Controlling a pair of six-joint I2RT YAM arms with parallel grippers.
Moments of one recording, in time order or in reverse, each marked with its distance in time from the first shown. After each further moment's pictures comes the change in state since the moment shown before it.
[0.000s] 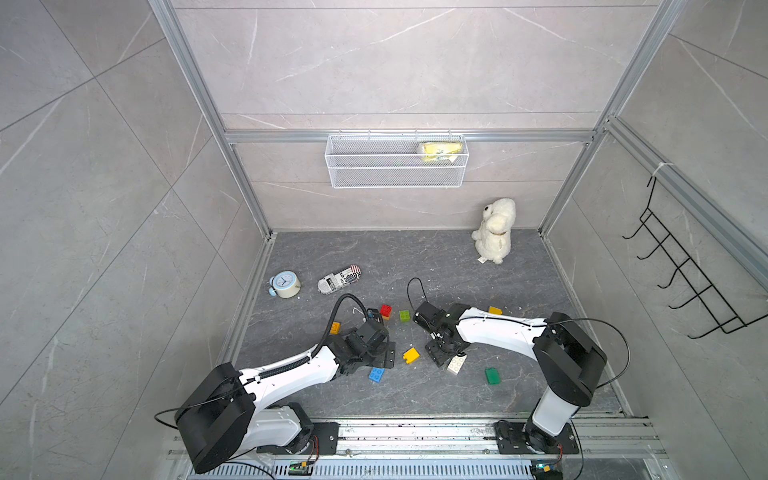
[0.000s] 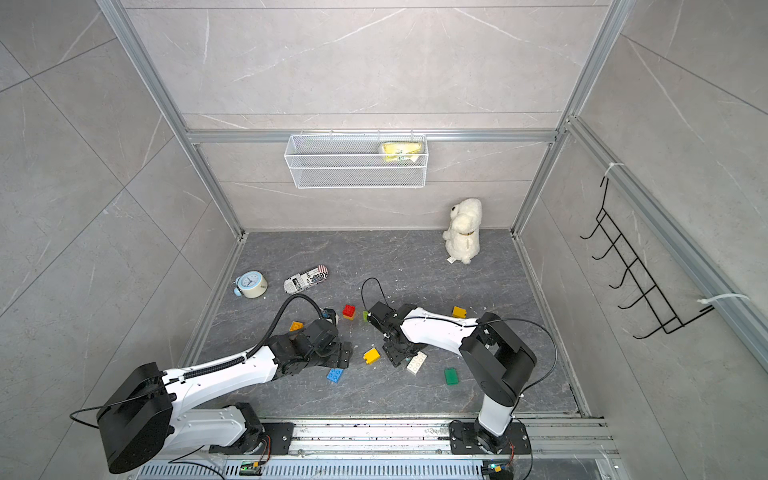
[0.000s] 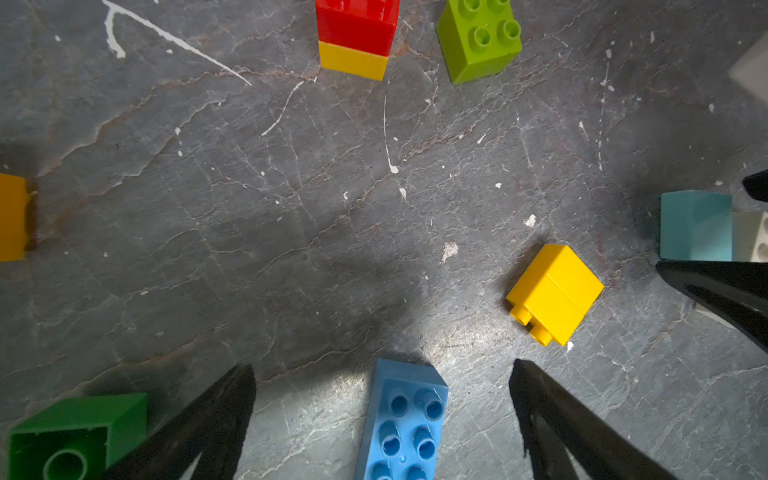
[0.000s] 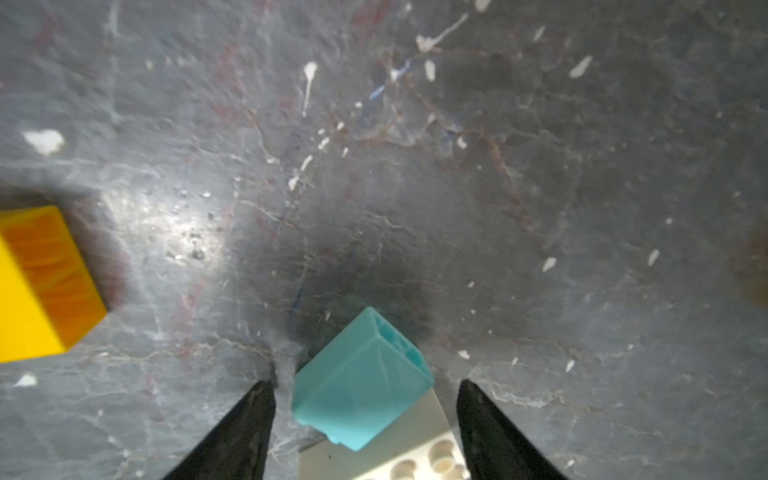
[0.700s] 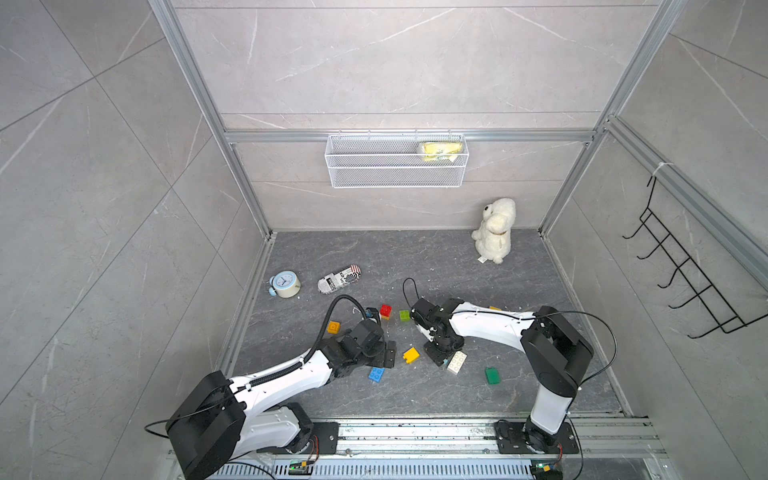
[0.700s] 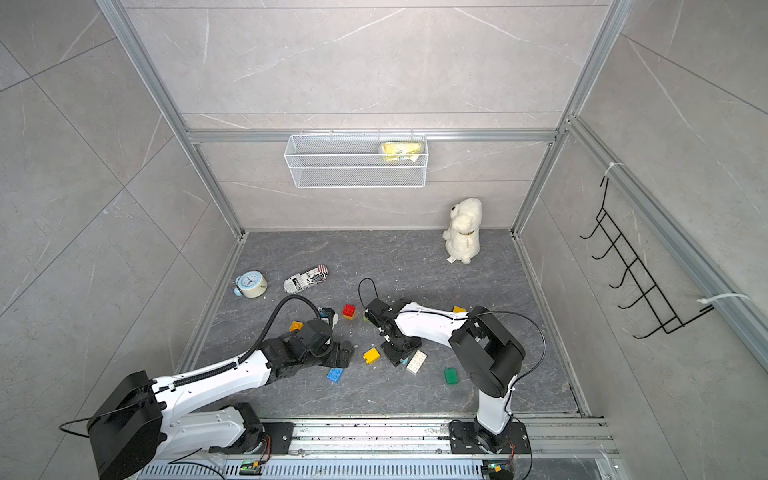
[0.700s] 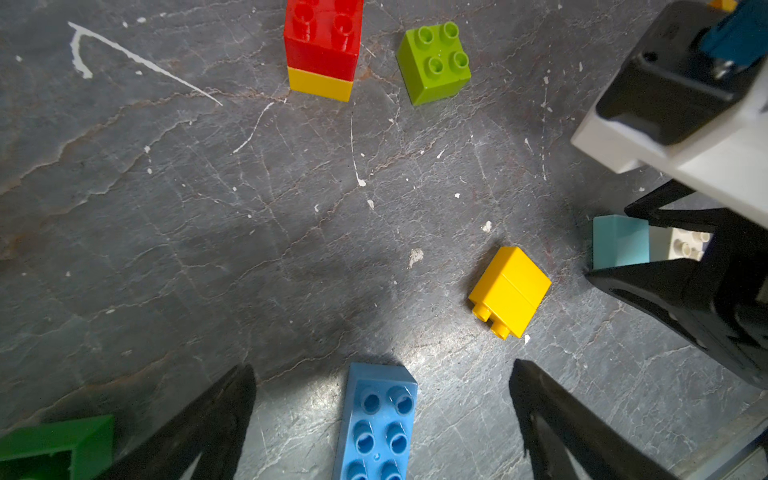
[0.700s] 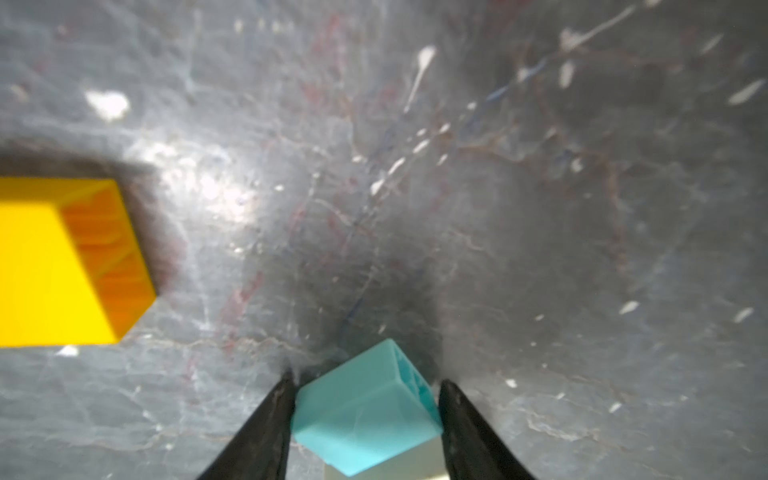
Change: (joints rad) left arm 0.012 -0.057 -0.034 0.060 0.054 0.009; right arm -0.016 0.063 0.065 -0.066 -0.122 -0.102
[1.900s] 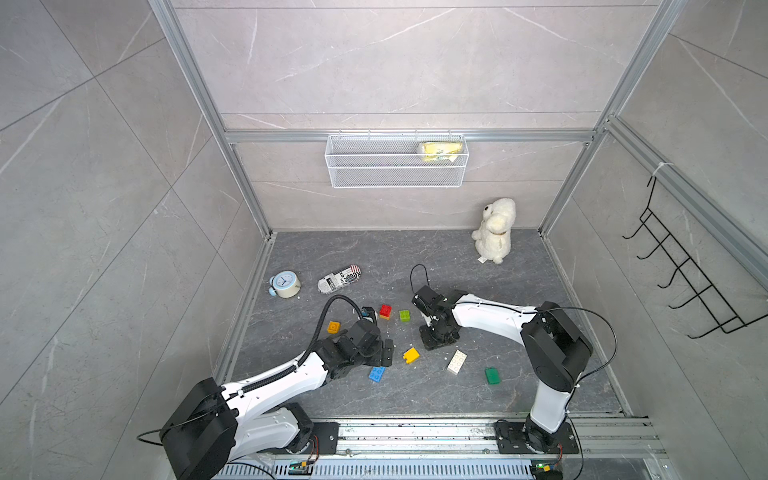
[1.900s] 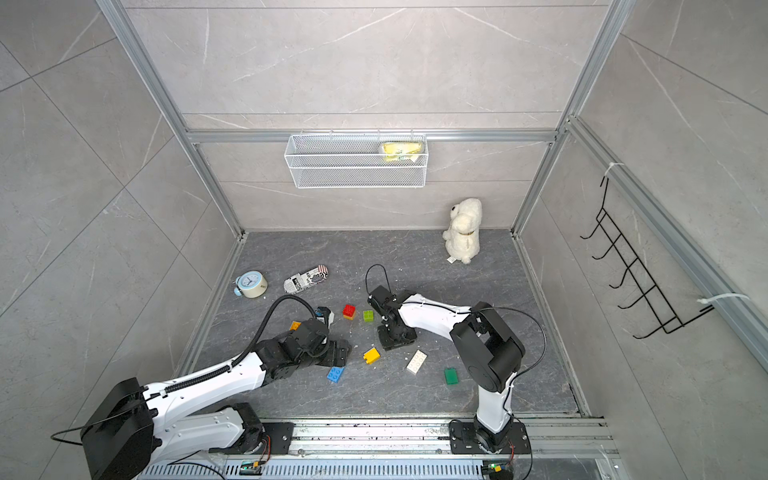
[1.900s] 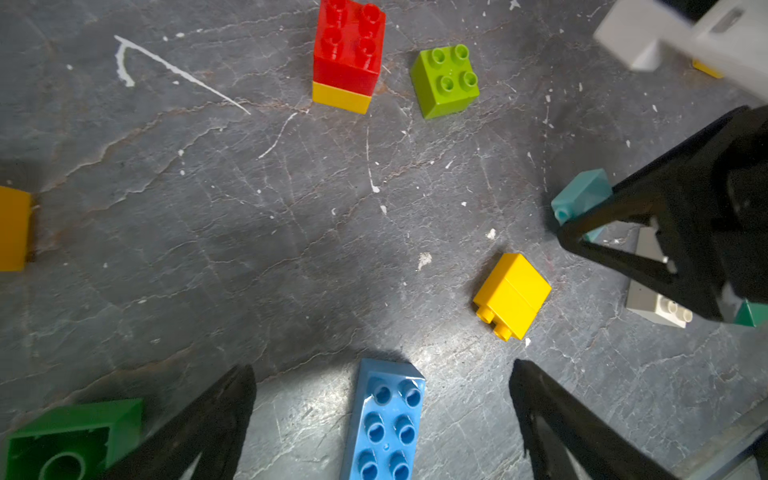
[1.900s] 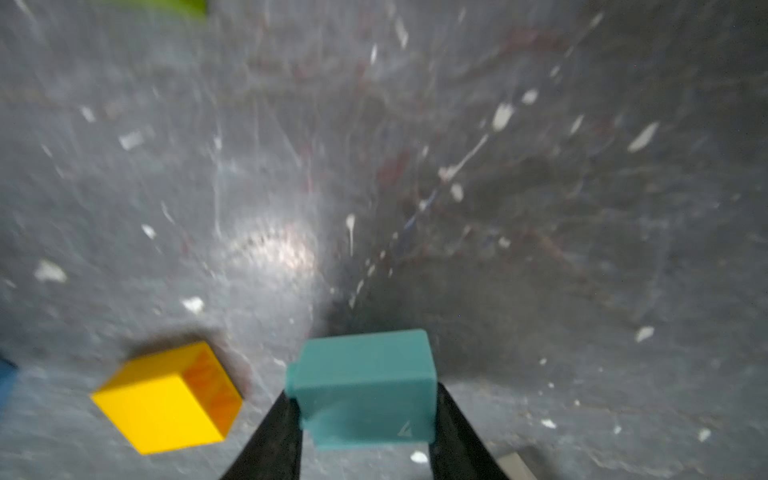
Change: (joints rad) left arm 0.028 -0.043 -0.006 -0.027 -0.023 -0.020; right arm -0.080 0.024 0.066 0.130 -0.103 0.338
